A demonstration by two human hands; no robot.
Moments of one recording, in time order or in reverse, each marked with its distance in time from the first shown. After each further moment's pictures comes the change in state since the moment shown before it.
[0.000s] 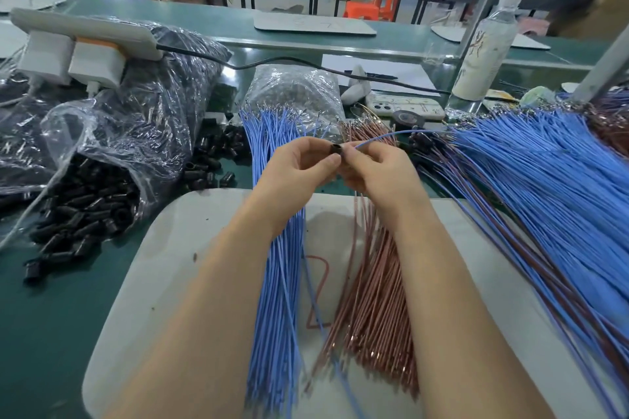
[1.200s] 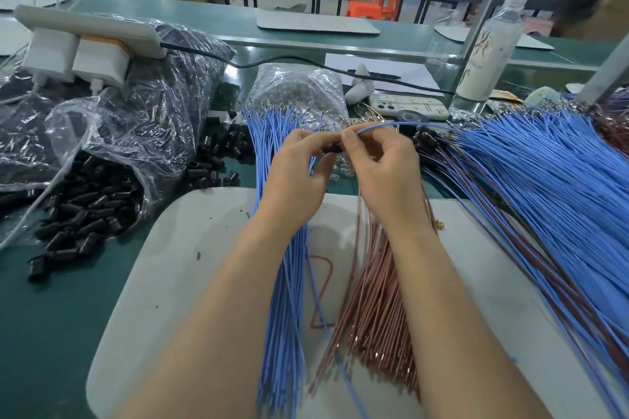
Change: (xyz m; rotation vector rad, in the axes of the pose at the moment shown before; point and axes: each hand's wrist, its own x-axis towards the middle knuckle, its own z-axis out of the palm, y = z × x) left_hand -0.003 0.001 0.002 0.592 0.141 0.335; right_hand -0.008 -0.003 0.010 -0.308 0.165 -0.438
